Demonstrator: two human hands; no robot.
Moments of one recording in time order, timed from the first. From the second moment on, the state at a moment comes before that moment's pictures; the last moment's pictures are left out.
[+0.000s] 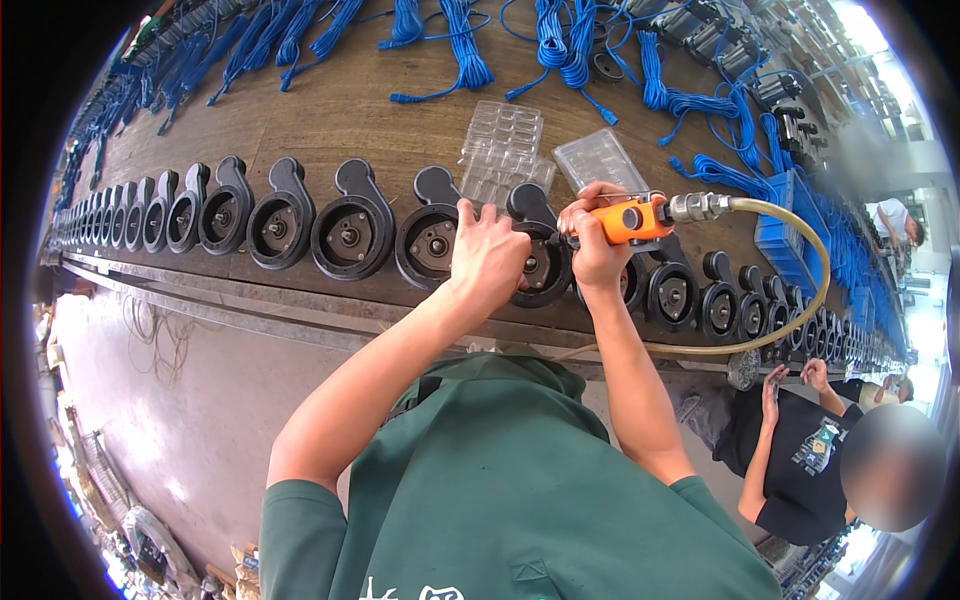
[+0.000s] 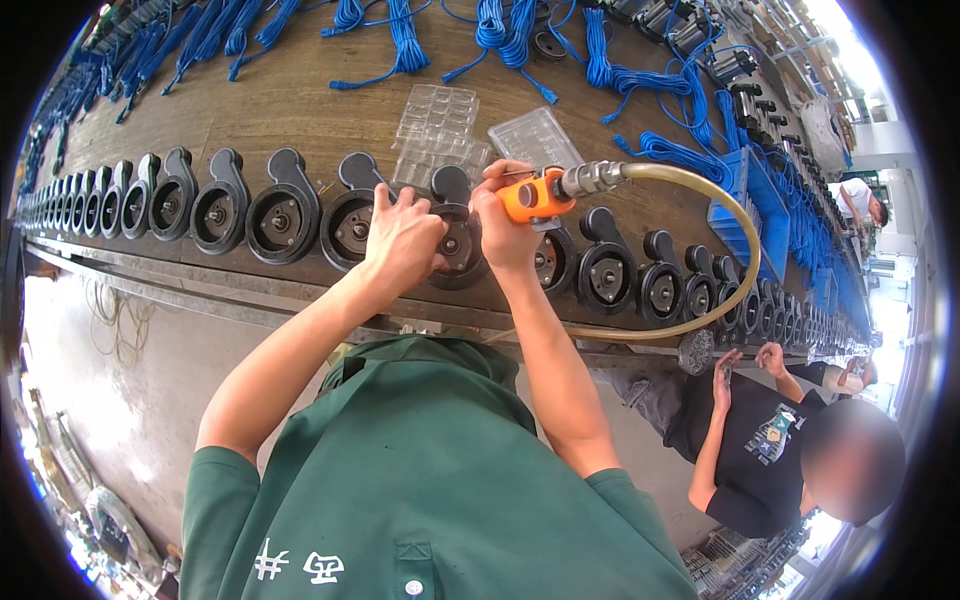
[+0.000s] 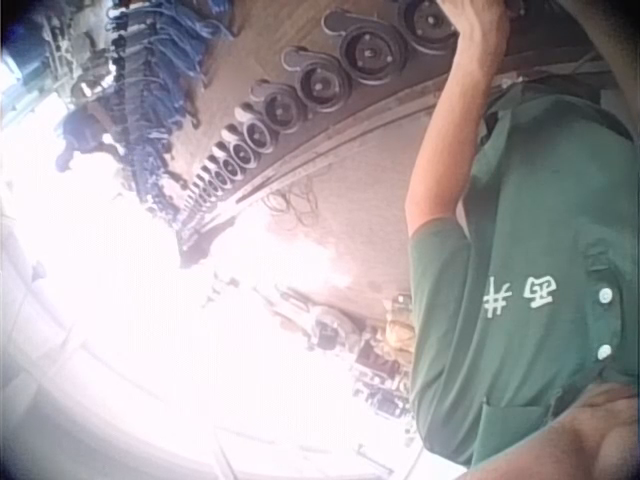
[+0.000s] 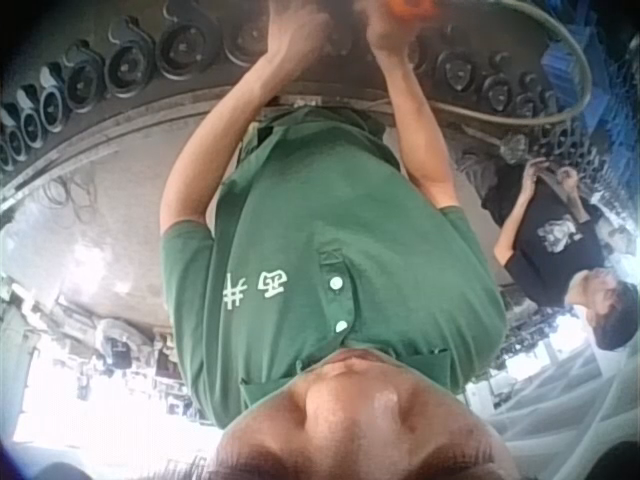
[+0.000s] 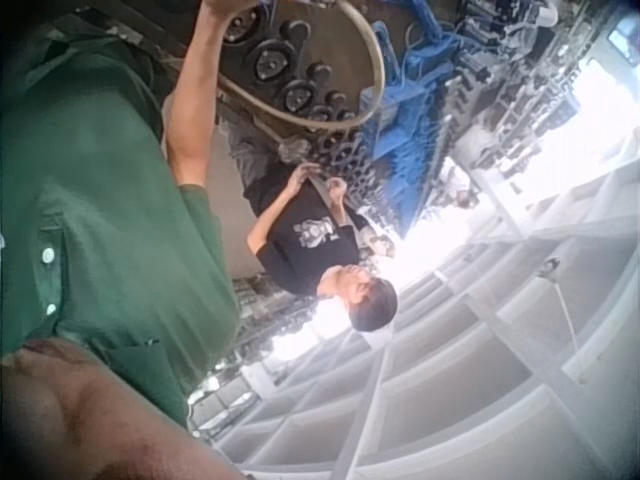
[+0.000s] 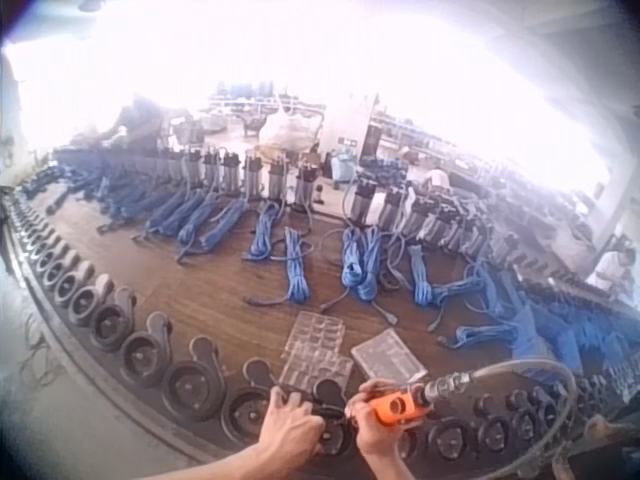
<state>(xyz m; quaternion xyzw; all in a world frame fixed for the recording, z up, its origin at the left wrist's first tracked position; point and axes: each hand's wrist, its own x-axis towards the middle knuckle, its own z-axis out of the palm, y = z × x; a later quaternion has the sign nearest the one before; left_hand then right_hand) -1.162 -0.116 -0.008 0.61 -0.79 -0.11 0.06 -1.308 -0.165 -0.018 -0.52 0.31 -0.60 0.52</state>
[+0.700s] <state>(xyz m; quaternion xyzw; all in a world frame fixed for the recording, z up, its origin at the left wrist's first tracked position) -1.164 -0.115 -0.004 0.61 -0.78 -0.11 0.01 -1.311 -0.144 -0.009 -0.59 0.31 -0.56 0.49</state>
